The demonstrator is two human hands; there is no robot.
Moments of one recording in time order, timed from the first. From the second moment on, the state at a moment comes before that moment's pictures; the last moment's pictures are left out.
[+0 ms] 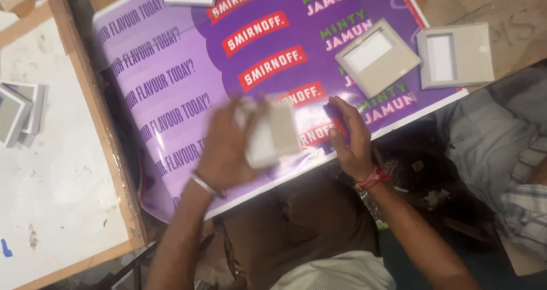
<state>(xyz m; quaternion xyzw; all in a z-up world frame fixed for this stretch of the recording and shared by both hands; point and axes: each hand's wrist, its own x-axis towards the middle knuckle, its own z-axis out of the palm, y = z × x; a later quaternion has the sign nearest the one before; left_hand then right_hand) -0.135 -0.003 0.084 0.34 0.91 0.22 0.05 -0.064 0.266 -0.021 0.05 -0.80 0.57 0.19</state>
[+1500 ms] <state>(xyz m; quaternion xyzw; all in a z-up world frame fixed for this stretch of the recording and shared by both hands) -0.067 0.003 -0.001 0.12 0.83 0.53 -0.08 -0.129 0.197 0.028 0.41 -0.90 0.11 -0.07</state>
